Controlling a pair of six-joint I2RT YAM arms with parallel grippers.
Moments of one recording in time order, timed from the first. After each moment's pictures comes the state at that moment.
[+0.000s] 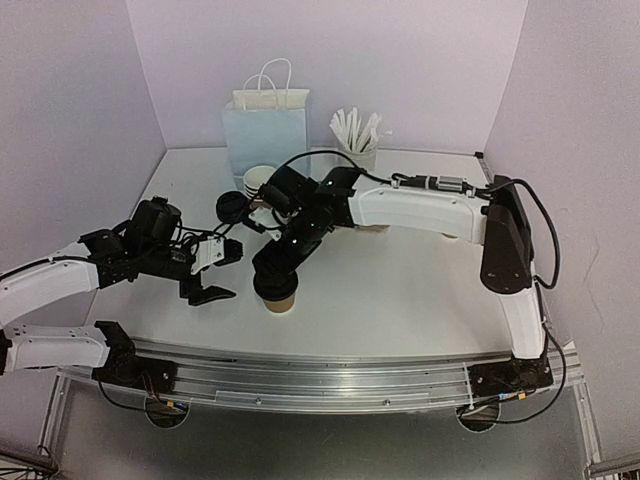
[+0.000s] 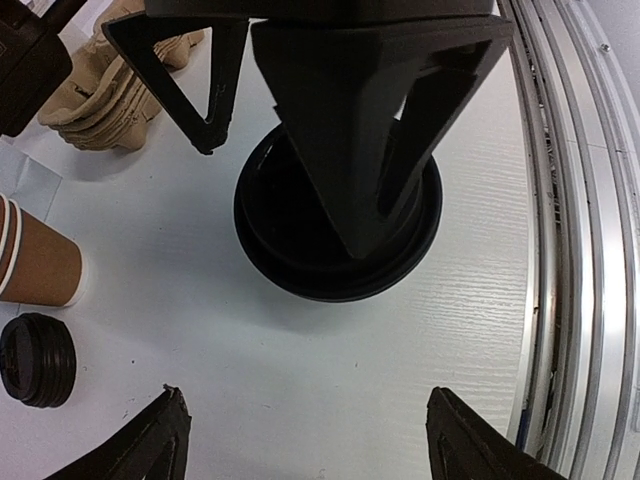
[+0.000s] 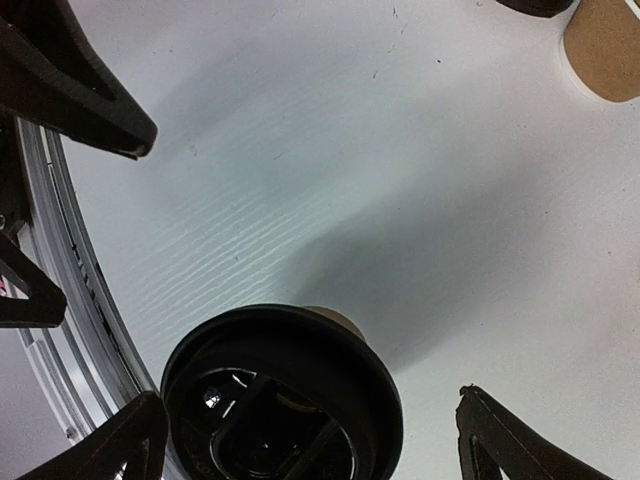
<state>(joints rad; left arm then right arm) -0.70 0.96 0.56 -0.40 0.36 0.68 1.12 2.20 1.94 -0.81 -0.12 0.15</state>
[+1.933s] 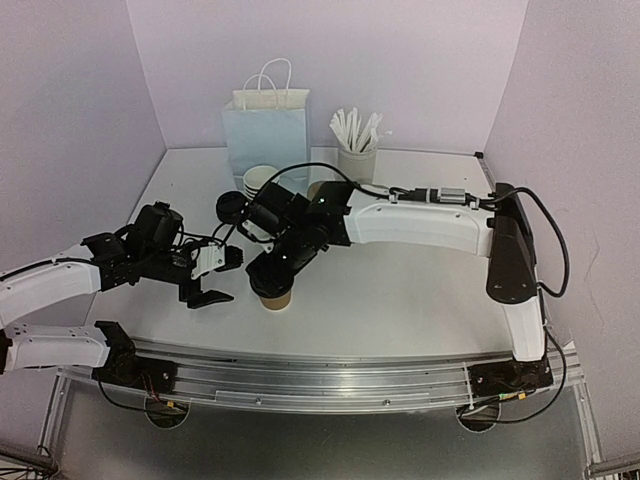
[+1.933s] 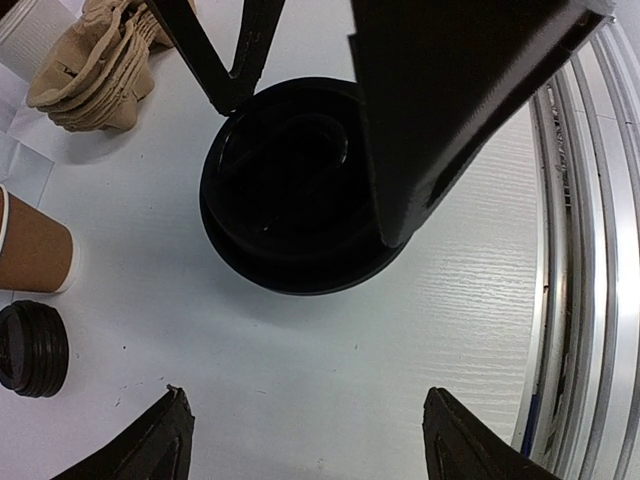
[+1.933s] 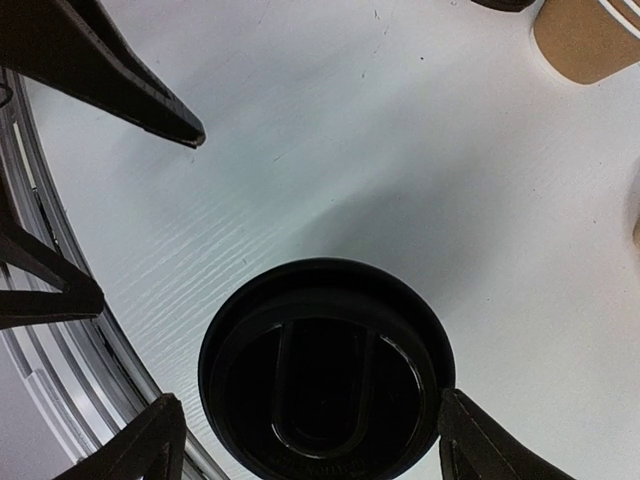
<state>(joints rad) -0.70 0.97 0.53 -0.39 0.33 0.71 1.21 2.18 1.92 -0.80 0.04 0.27</state>
